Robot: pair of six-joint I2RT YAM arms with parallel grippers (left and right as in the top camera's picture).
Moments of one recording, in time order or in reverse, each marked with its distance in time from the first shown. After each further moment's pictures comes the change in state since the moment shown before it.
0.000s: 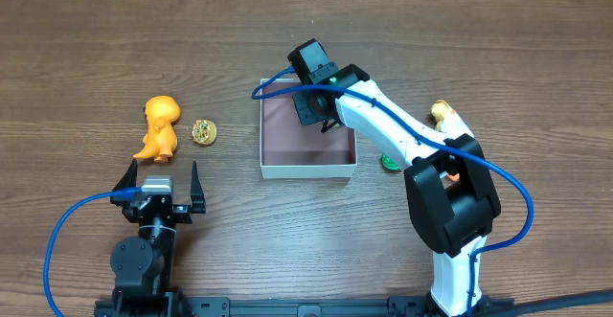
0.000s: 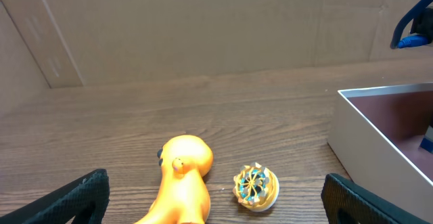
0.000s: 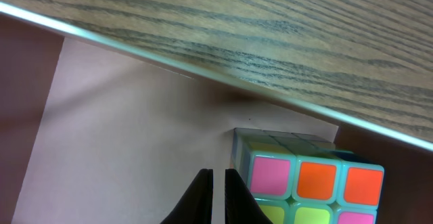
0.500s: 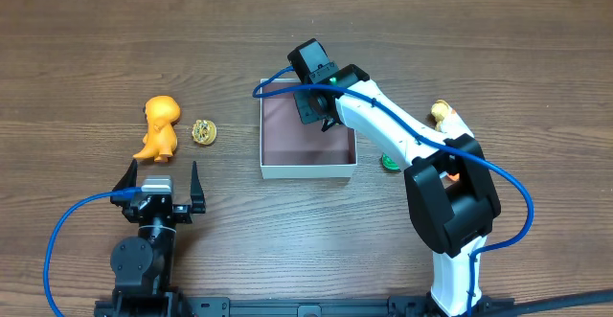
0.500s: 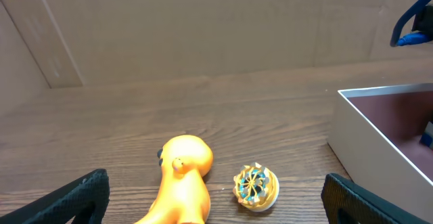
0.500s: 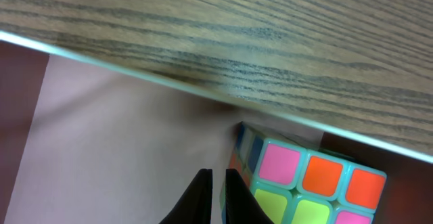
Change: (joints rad) left arm 0.000 0.000 0.000 0.000 0.000 0.000; right arm 0.000 0.000 0.000 0.011 0.037 0.024
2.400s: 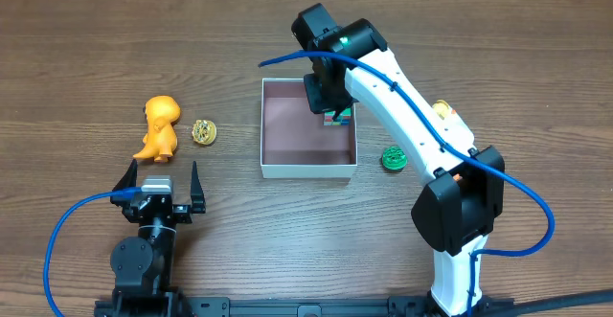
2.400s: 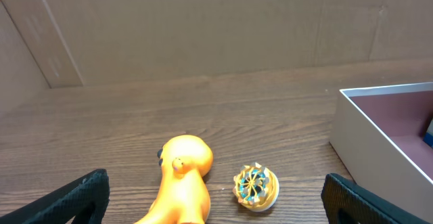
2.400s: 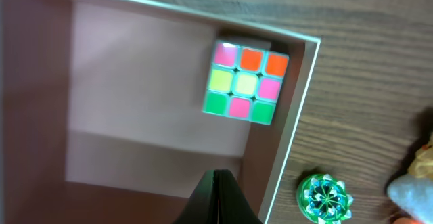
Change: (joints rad) left arm 0.000 0.000 0.000 0.000 0.000 0.000; right arm -0.021 0.002 0.379 -0.601 -0.038 0.104
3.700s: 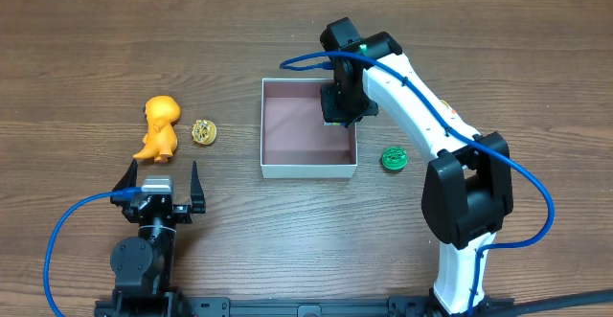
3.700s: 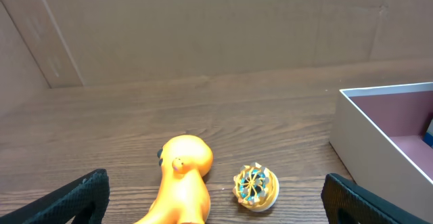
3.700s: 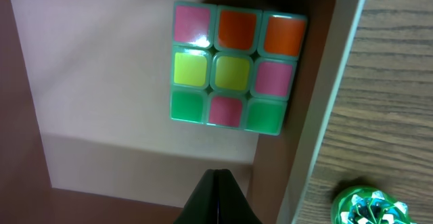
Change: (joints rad) left arm 0.000 0.000 0.000 0.000 0.000 0.000; right arm -0.097 0.000 -0.199 0.146 -0.177 0.000
